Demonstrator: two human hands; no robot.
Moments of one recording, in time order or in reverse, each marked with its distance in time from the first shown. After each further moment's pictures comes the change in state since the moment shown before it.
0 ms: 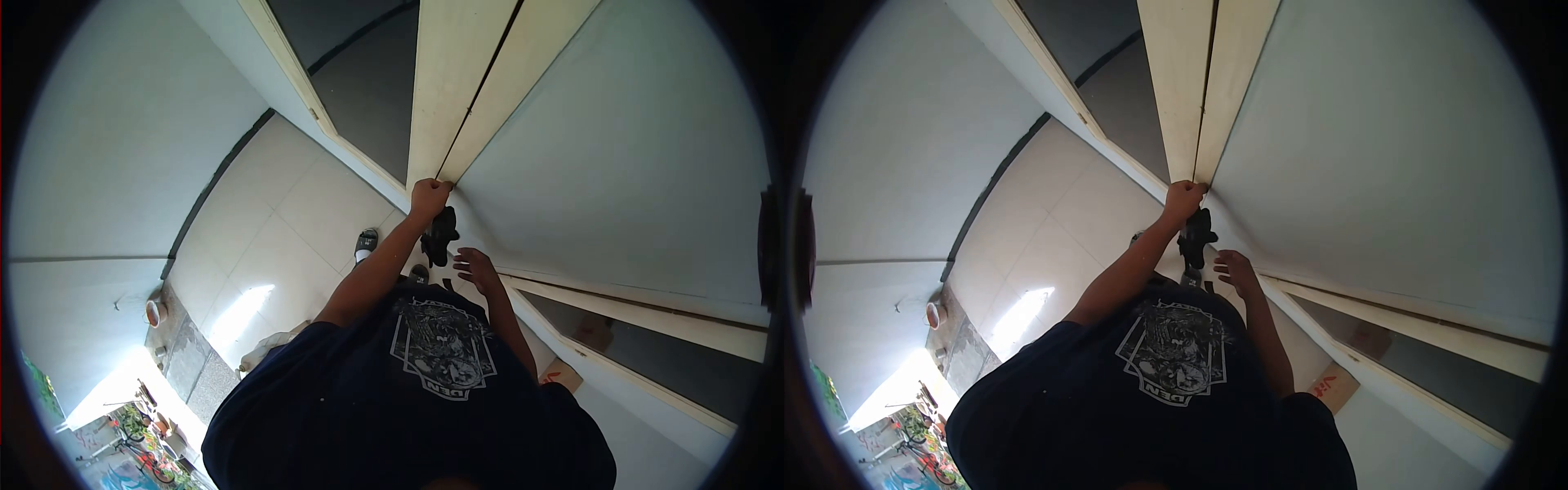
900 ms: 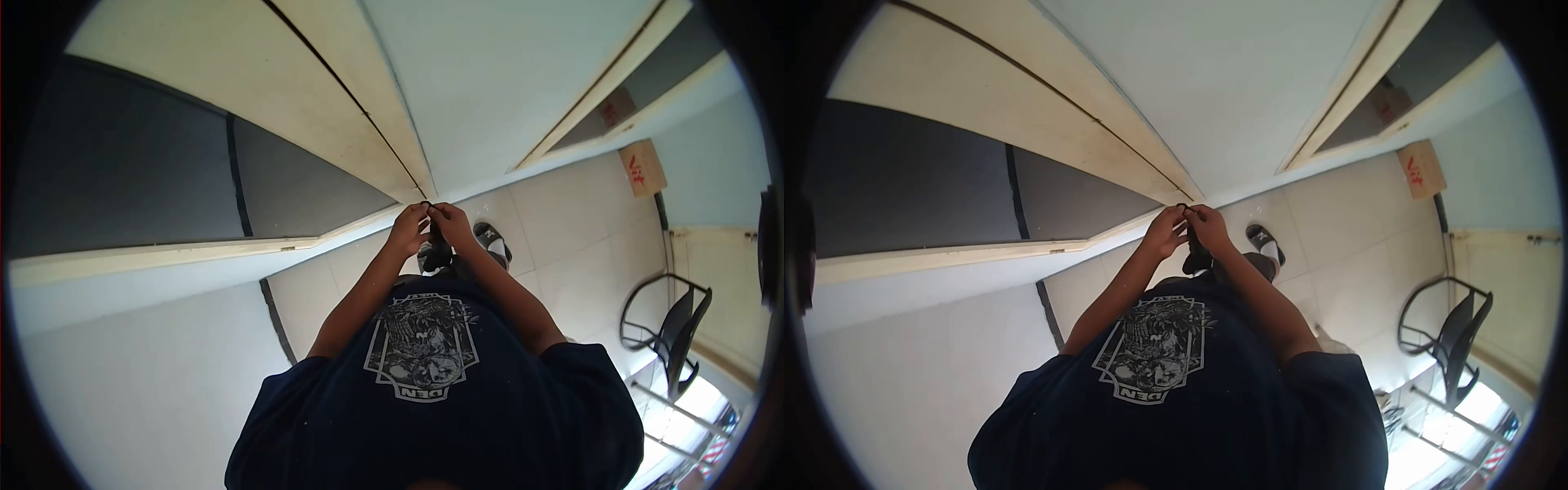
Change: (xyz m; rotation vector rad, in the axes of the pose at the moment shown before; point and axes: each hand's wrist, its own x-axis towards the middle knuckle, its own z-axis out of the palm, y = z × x) left_hand 0.060 -0.055 -0.109 0.012 -0.930 -0.617; right_hand 0.069 -0.014 0.221 0.428 0.763 -0.566
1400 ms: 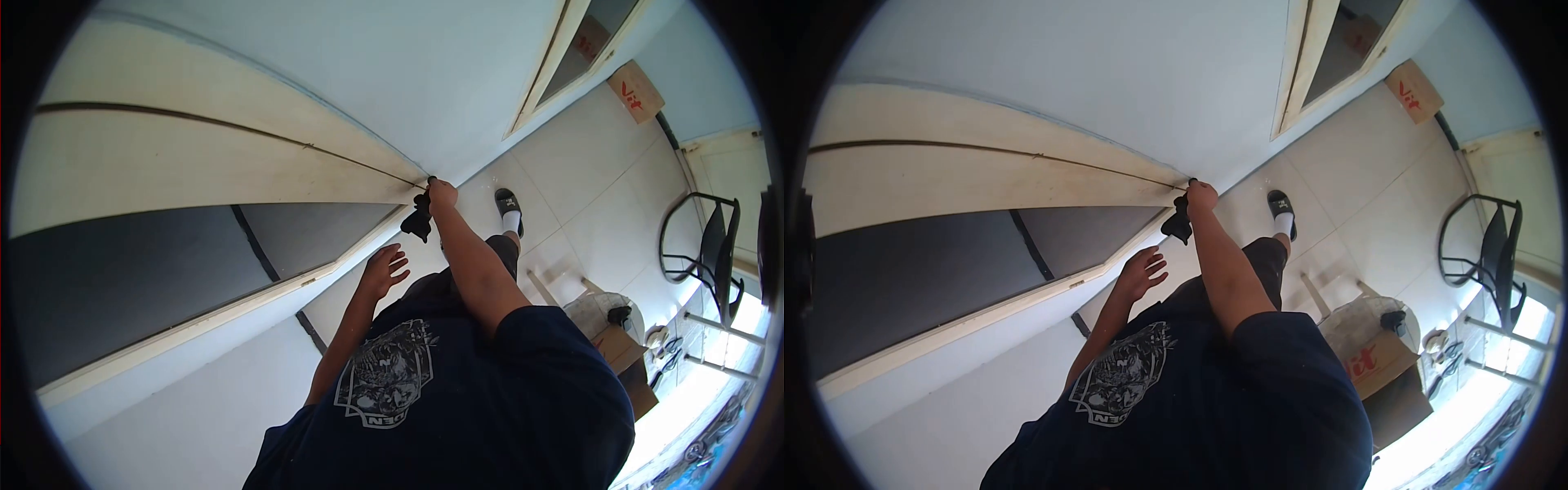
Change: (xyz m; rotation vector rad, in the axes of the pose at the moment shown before) left_hand -0.068 0.032 -0.090 0.313 0.149 -0.233; right_hand 0.142 0.103 0.058 0.591 0.873 0.434
